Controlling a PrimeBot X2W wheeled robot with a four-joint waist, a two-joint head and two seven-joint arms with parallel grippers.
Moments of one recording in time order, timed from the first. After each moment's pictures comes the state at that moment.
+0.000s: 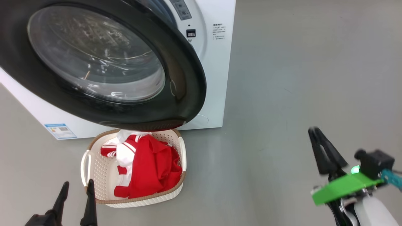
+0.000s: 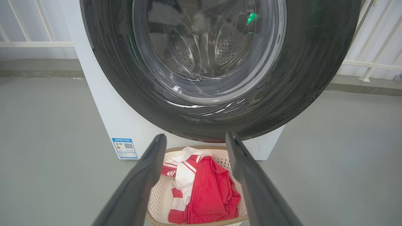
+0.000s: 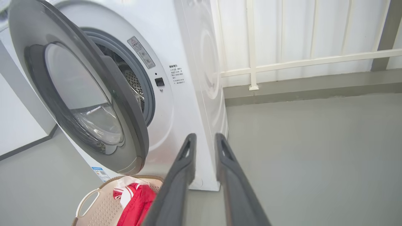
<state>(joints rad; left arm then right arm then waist) 0.01 0.09 0.03 0.23 -0.23 -0.13 -0.25 -0.18 -0.23 0.12 0.21 0.45 0.13 -0.25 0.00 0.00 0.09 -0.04</state>
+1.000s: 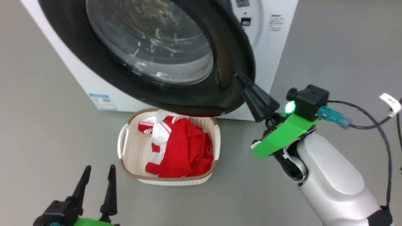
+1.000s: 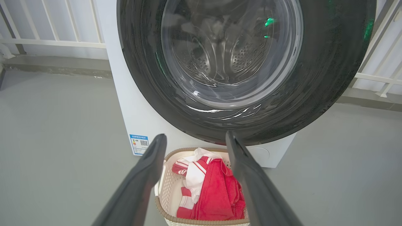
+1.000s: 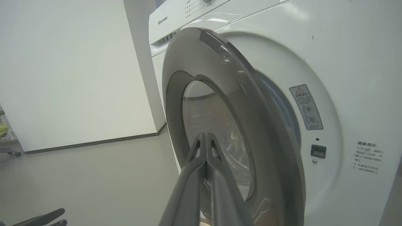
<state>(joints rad) -0.04 0.06 -0.06 0.19 -0.24 -0.13 -0.25 -0.63 -0.19 0.49 0.30 0.54 0.13 -0.26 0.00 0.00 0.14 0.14</state>
